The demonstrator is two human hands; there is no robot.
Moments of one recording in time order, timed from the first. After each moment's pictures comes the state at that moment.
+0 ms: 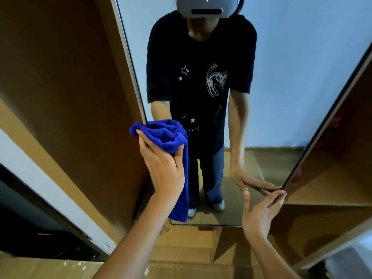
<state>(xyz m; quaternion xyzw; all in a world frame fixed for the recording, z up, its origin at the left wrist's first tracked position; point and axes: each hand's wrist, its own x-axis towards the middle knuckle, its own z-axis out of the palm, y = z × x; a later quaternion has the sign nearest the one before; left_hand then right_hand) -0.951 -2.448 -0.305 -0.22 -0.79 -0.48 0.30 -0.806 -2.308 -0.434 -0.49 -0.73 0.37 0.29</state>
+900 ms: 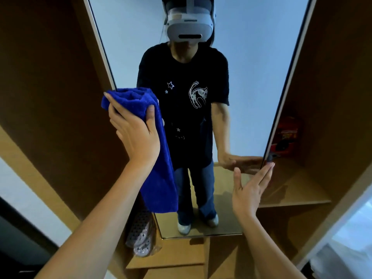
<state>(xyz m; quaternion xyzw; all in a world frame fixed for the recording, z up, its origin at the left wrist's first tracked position) -0.953 -2.442 -0.160 -0.21 -0.75 -0.49 0.38 -0.800 -2.286 -0.327 -0.40 -0.71 0.35 0.46</state>
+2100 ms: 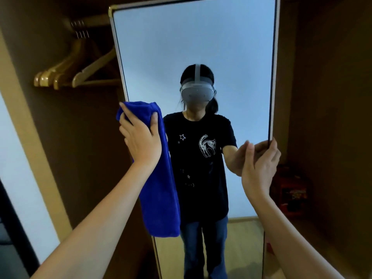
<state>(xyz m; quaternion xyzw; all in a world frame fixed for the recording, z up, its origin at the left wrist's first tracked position) -0.951 -2.442 -0.006 -0.17 -0.75 -0.46 0.45 -0.822 -2.247 -0.104 -0.27 -0.66 0.33 0.62</state>
